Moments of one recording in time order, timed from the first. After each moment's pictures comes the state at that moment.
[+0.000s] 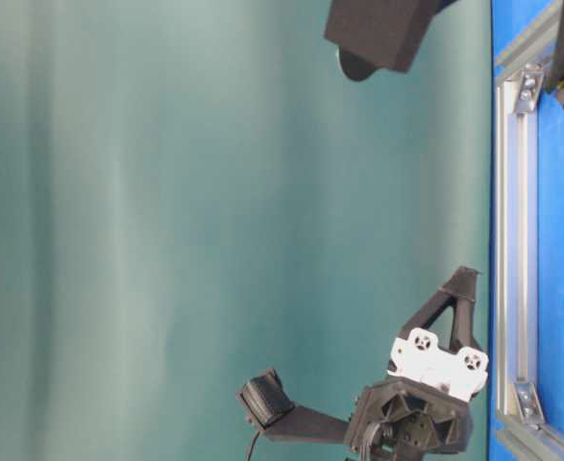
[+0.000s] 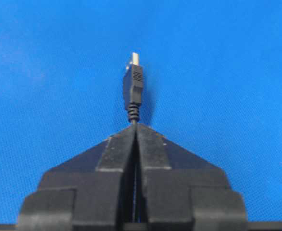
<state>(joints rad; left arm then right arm) 0.28 0.16 0.85 -0.10 -0.75 0.00 0.27 0.31 0.77 -0.01 -0.63 0.06</state>
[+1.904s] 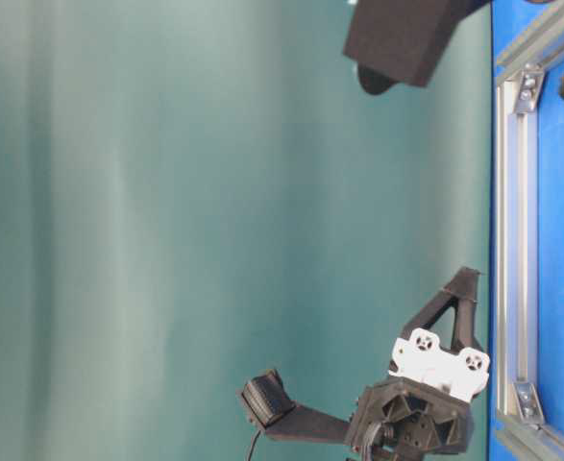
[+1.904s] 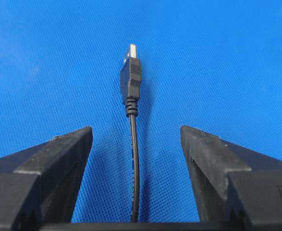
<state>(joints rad) 0.28 0.16 0.85 -0.10 -0.74 0.00 0.27 0.30 0.75 -0.01 -0.59 0.07</state>
